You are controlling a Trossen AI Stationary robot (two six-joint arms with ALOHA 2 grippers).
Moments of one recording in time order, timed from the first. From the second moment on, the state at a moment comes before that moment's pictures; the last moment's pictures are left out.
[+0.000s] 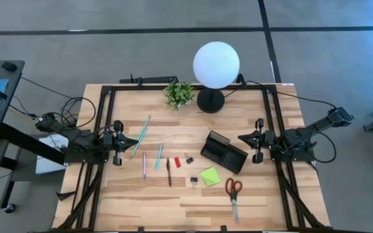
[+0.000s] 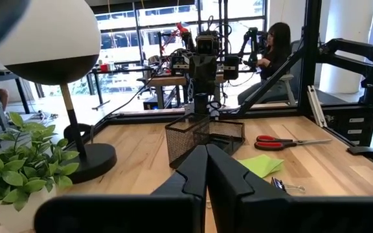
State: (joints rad) left arm -0.43 0.01 0.01 0.08 -0.50 0.09; right arm 0.43 0.24 0.01 0.31 0.55 -0.16
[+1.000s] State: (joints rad) left arm -0.43 0.04 0.01 0.08 -0.59 -0.01; right arm 0.43 0.24 0.01 0.31 0.55 -0.16
